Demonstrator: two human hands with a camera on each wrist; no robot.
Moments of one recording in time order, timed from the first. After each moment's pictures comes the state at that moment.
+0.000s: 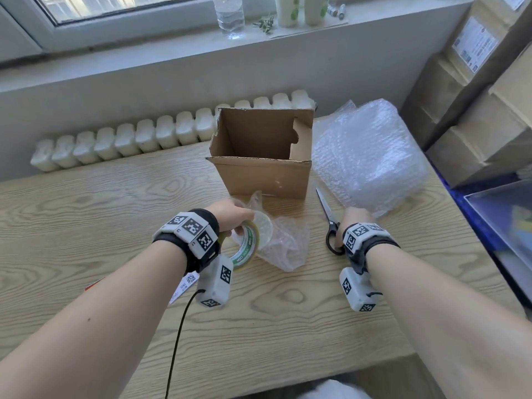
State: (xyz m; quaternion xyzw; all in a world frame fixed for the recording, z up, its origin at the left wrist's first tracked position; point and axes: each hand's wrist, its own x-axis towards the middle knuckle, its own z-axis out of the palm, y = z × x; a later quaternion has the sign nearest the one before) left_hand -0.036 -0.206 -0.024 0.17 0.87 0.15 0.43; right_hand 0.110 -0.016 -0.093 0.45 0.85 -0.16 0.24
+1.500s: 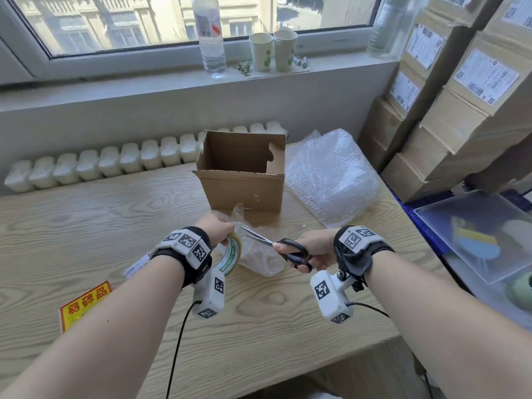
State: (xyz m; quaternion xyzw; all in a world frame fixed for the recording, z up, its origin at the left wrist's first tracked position) left_hand -0.019 -0.224 -0.031 0.18 0.89 0.21 0.37; right_hand 0.139 -0.060 -0.034 0.30 0.68 -0.54 0.39
